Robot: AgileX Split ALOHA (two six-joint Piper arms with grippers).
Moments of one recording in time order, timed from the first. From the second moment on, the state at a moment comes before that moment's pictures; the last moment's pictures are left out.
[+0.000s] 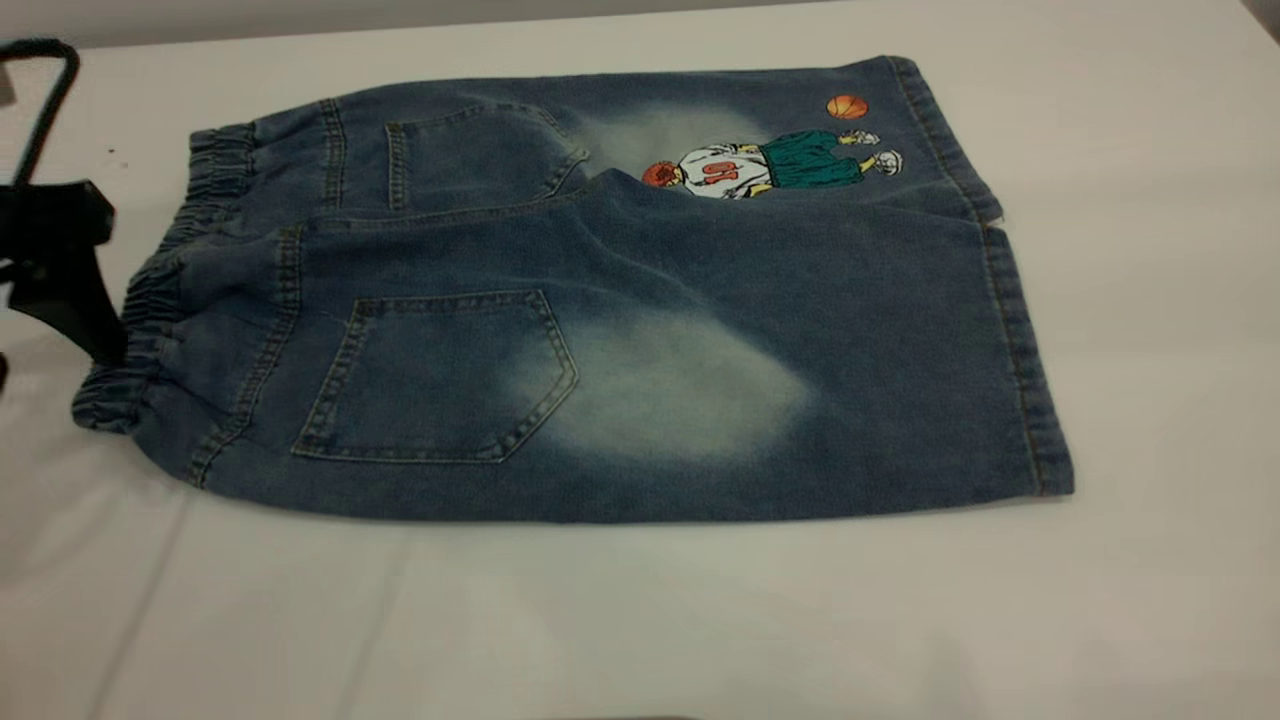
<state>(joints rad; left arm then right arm) 0.05 1.83 -0.80 -0.19 0.35 -0.01 -0.06 0.61 -0.66 0.34 0.95 -0.17</state>
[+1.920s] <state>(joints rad) -0.02 1.99 -0.96 -0.12 0.40 -0.01 0.01 0.98 -0.75 0.37 0.98 -0.38</state>
